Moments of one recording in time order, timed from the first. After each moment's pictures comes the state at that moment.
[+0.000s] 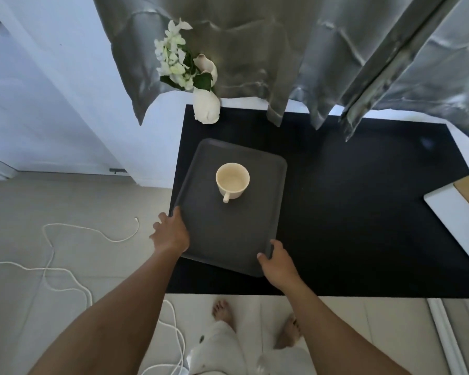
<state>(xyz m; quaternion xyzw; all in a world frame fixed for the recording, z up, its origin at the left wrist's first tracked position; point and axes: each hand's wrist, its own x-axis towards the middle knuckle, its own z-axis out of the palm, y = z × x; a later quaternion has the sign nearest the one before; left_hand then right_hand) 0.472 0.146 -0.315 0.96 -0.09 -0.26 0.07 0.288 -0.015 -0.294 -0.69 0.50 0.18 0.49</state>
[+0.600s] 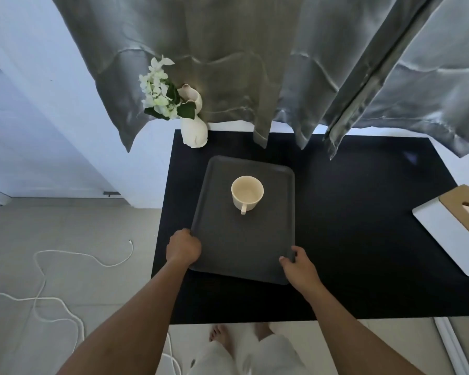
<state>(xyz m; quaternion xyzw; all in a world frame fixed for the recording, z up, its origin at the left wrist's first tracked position) 0.471 0.090 -0.295 0.92 -0.03 -0.32 0.24 0.272 -0.092 -0.287 -0.64 0.56 0.12 0.51</state>
